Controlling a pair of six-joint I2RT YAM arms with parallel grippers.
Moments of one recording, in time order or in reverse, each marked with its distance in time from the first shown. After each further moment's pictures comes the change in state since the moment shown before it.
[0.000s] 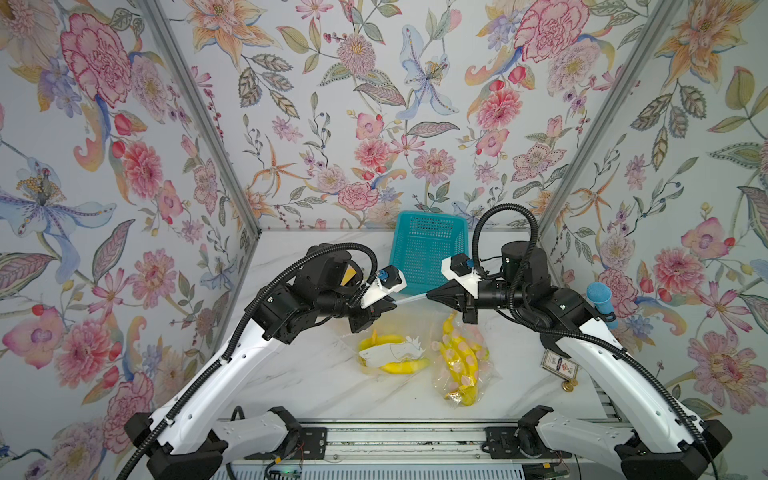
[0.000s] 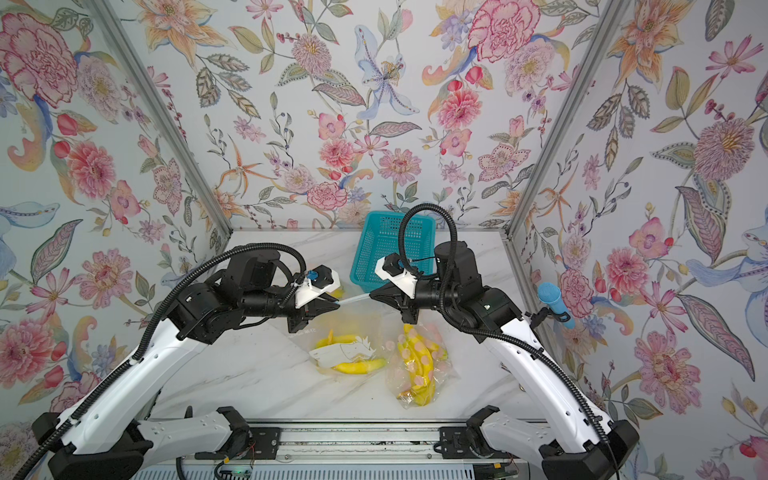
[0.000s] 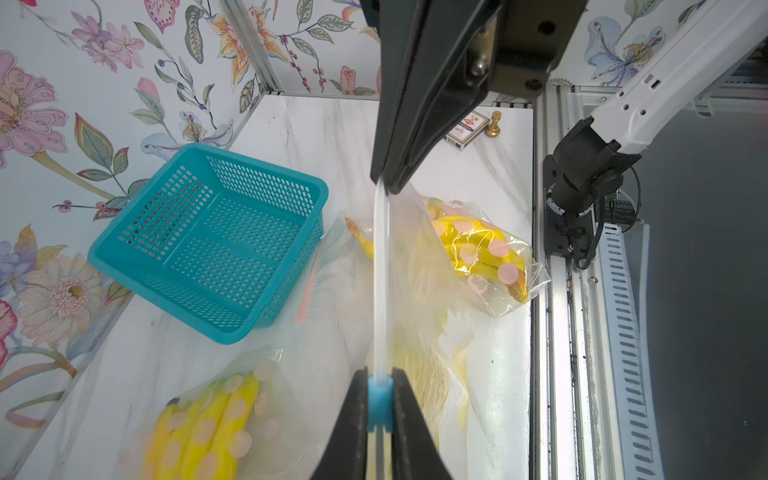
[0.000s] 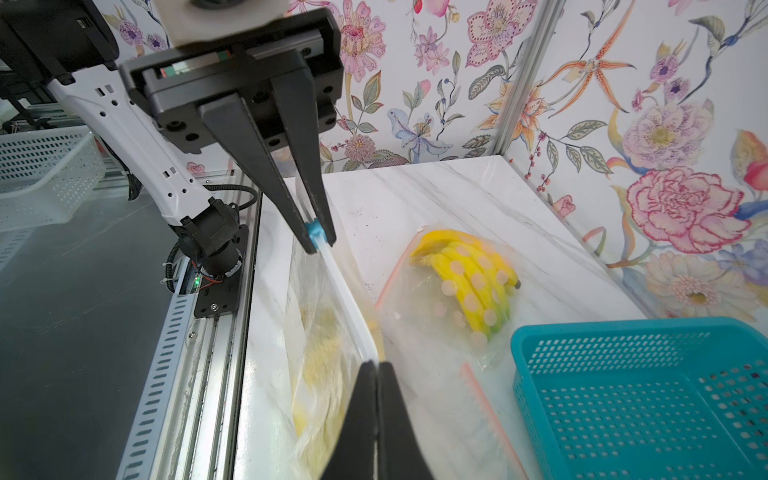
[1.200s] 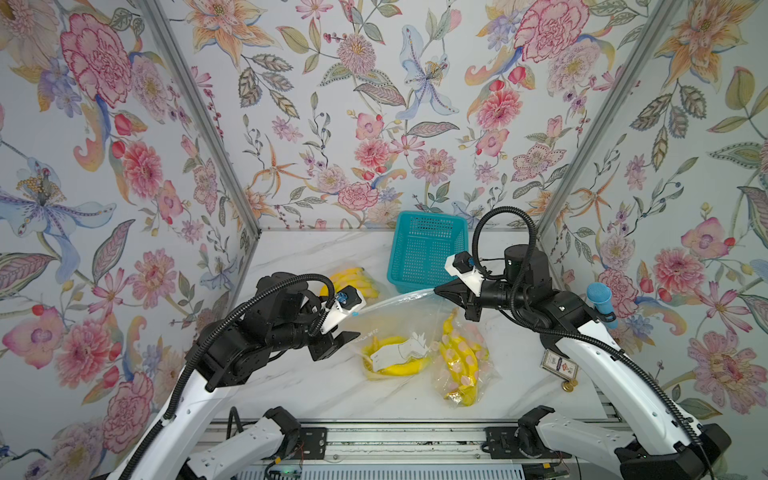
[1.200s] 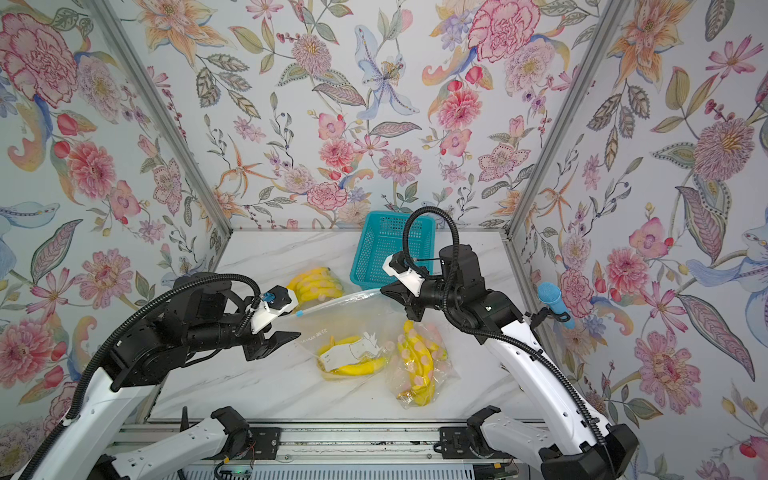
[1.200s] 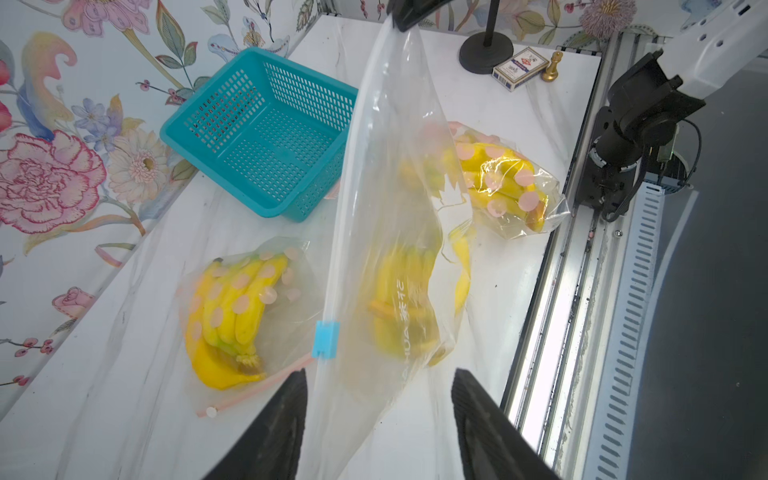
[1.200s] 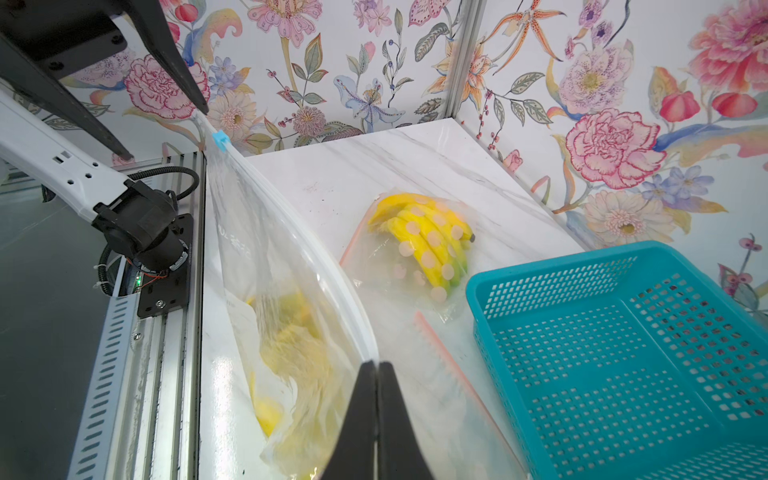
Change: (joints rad) left arm 0.050 -0.240 -0.070 -0.189 -0.152 -0.061; right arm -0.027 -0.016 -0.062 0.016 0.106 0.016
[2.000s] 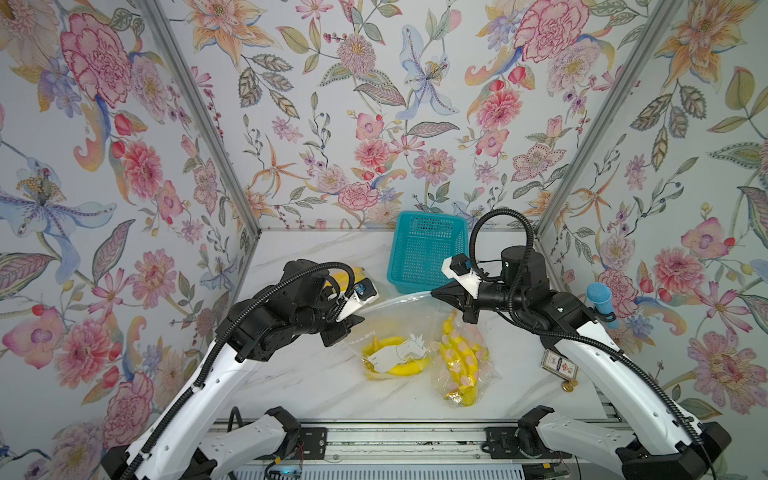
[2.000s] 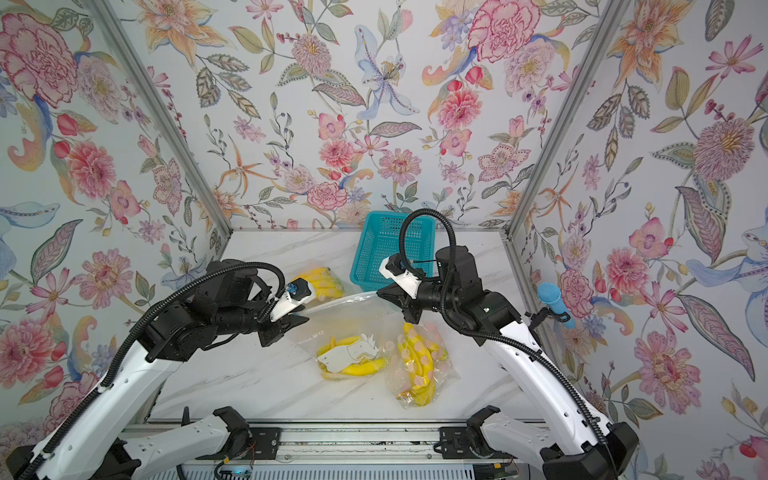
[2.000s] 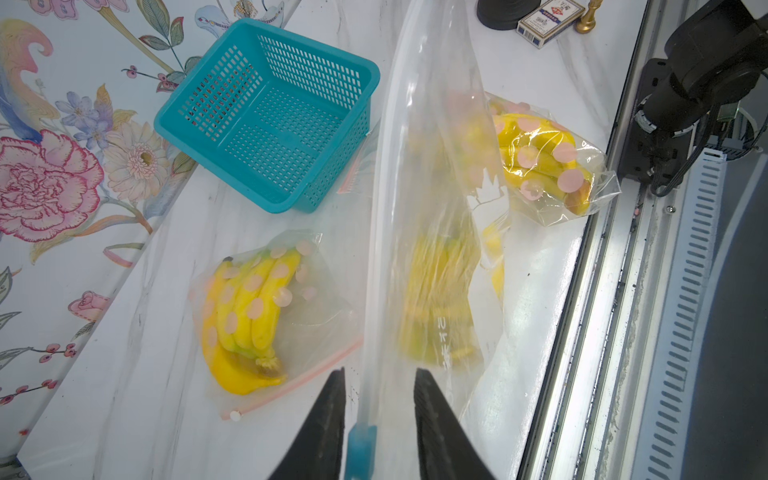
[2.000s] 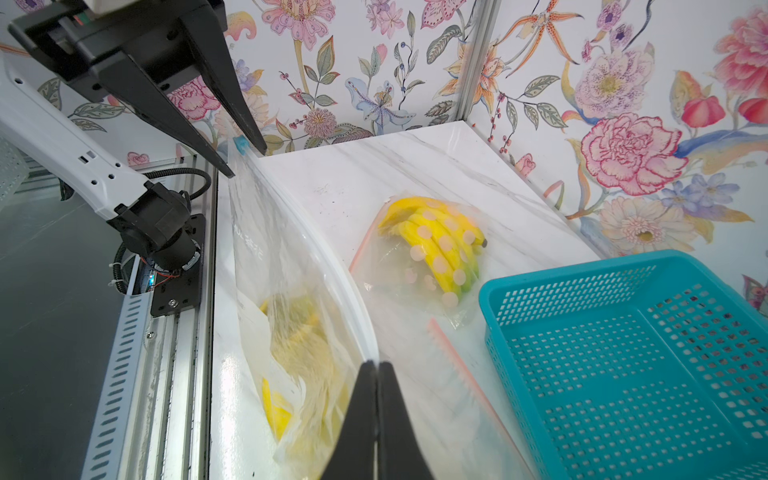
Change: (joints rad) left arm 0.001 0.121 0.018 -0.005 -0.055 0.087; right arm 0.019 0.000 0.000 0.003 0.001 0.009
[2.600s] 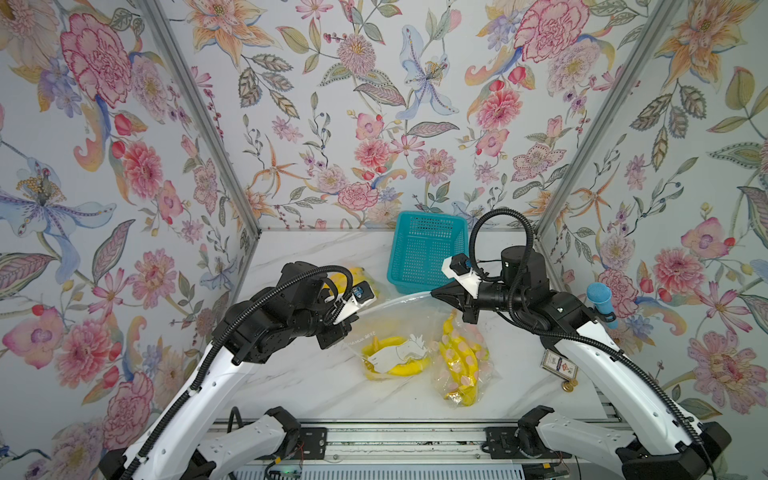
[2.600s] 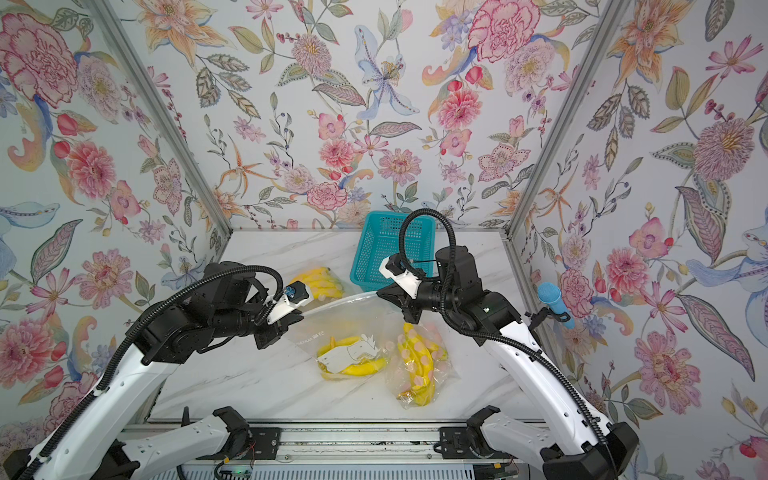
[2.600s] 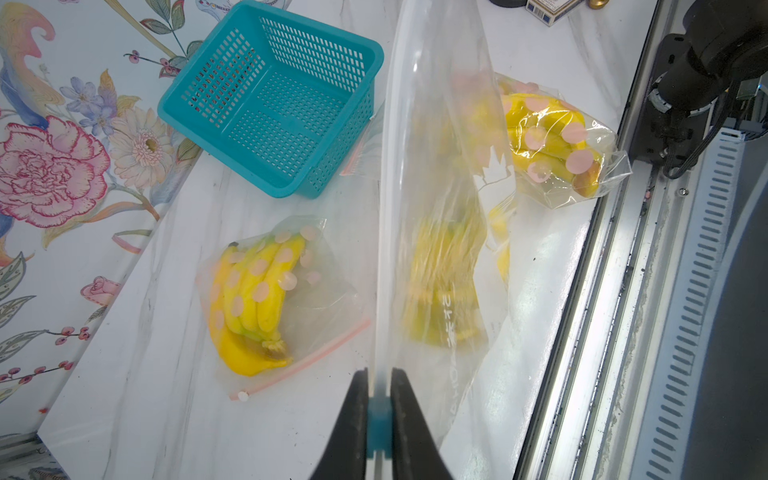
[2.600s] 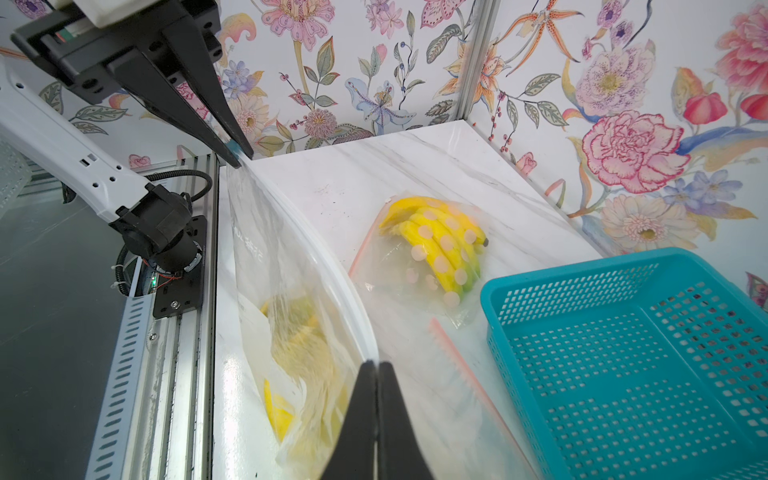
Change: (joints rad) left arm 0.000 -0.013 0.005 -0.030 -0.024 0.011; right arm 0.000 0.000 0.000 0.000 0.002 0.010
